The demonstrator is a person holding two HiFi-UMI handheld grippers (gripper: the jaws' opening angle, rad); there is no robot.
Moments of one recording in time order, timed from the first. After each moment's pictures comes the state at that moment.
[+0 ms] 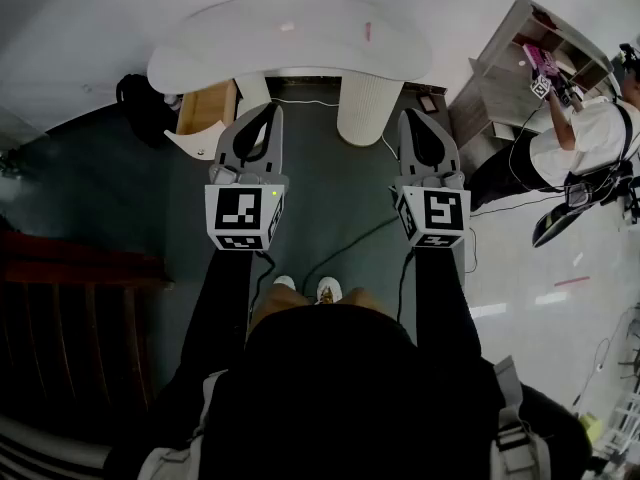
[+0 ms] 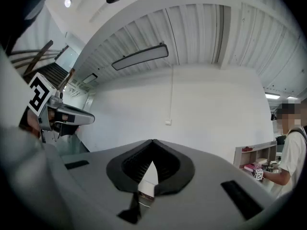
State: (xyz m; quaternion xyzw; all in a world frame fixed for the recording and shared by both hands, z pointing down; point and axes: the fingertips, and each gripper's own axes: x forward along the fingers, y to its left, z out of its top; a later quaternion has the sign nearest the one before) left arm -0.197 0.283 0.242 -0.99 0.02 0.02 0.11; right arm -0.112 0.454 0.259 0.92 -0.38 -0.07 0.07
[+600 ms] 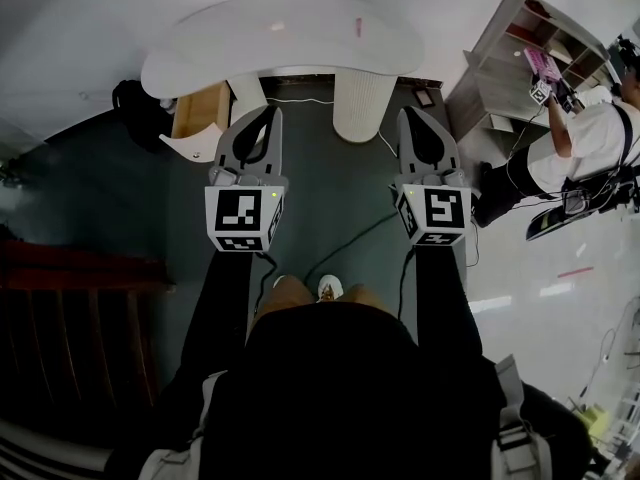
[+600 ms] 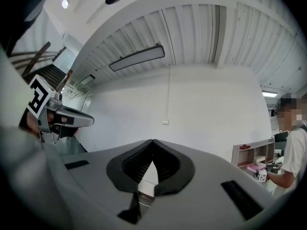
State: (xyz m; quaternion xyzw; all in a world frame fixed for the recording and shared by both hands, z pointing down) left arm -0.186 0.302 0.246 -0.99 0.01 0.02 0.11; right arm -0.103 0.473 0.260 0.92 -0.38 -0.07 0.05
